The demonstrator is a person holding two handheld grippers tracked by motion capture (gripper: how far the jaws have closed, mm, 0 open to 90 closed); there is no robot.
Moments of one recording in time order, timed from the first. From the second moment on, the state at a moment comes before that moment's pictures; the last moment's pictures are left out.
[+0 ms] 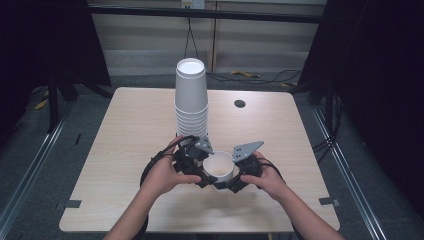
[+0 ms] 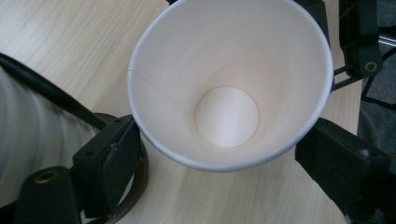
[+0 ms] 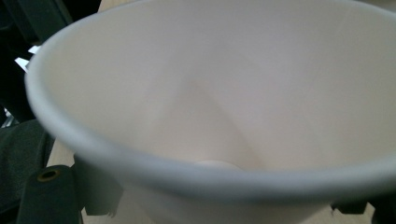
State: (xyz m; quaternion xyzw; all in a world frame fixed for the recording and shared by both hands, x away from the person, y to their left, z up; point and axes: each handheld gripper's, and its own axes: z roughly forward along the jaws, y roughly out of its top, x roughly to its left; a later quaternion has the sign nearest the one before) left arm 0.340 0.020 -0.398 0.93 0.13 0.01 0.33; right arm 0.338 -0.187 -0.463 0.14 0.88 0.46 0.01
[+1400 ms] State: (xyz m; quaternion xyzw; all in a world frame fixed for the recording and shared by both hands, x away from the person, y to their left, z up) left arm 0.340 0.022 -0.406 0.93 0.12 0.03 0.35; right arm 0.340 -0.186 -0.463 0.14 0.89 0.44 0.02
